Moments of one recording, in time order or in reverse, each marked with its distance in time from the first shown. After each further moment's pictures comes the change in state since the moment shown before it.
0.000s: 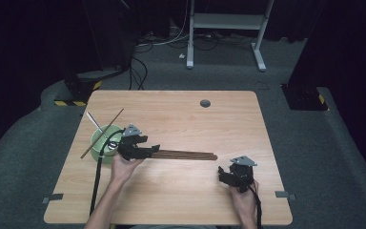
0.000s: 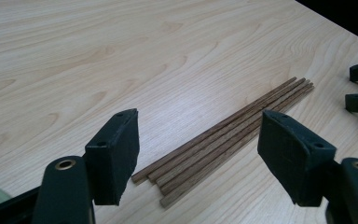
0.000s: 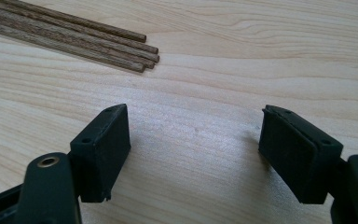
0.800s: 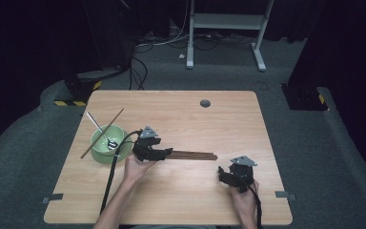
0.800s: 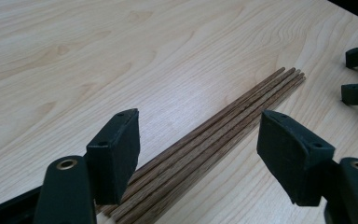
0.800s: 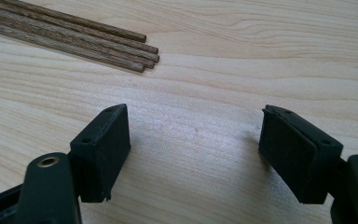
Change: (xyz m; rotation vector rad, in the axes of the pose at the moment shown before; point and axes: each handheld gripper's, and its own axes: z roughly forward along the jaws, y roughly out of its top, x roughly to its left) left arm -0.026 0.006 0.038 0.059 -0.028 0.060; right arm 0.000 0.000 0.000 0.000 0.000 -0.001
